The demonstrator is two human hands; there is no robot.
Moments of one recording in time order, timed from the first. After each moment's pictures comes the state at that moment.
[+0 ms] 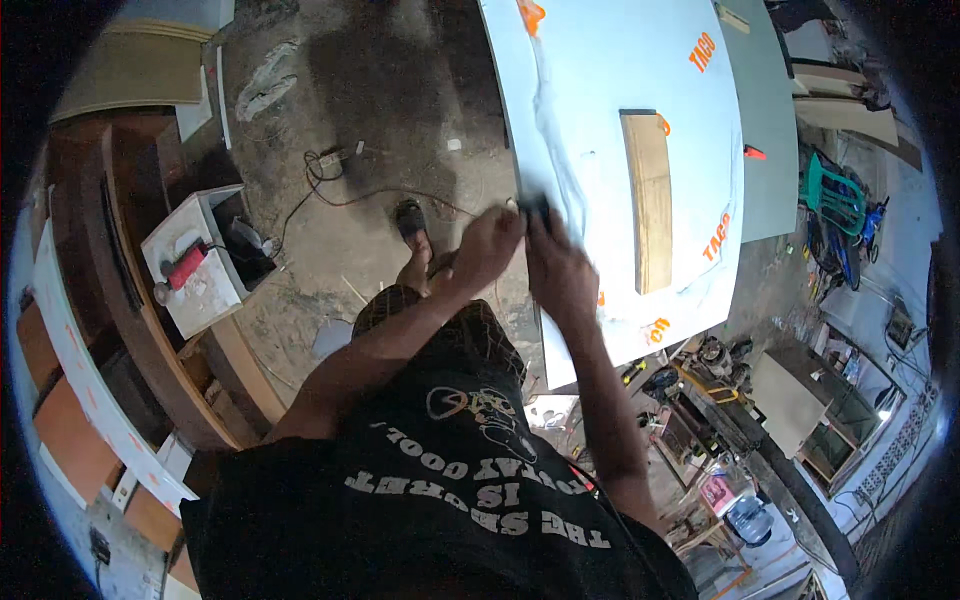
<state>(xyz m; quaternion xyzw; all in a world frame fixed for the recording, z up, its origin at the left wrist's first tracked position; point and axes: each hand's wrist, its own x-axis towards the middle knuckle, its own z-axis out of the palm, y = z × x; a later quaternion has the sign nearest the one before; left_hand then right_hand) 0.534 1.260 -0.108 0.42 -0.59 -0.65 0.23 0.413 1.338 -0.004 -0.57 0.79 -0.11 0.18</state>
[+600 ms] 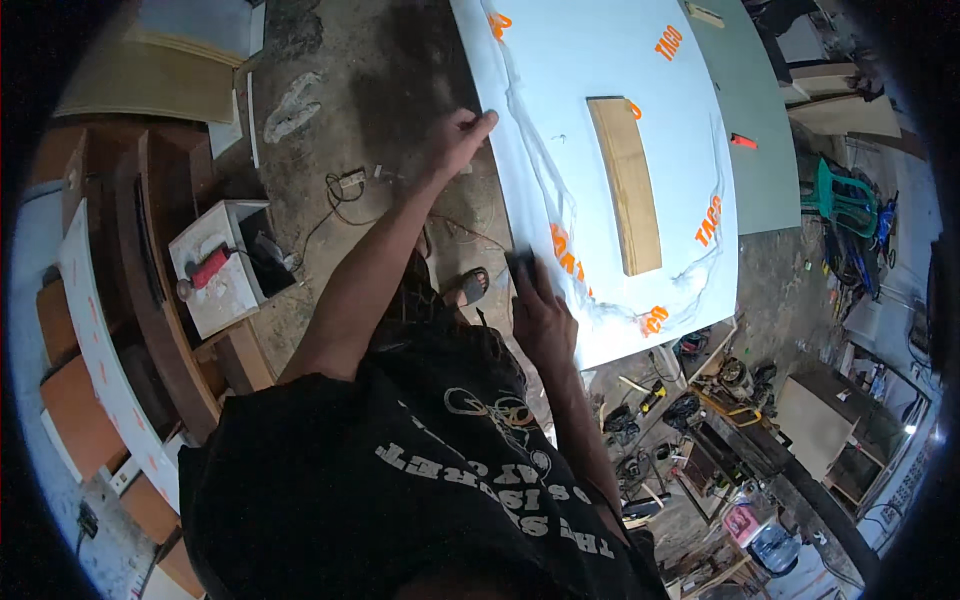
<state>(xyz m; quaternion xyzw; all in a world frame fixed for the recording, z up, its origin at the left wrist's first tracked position) 0.495 1.118 -0.107 0.45 -0.63 -0.56 0.28 0.446 1.443 0.005 -0.52 0.81 -0.15 0.21</state>
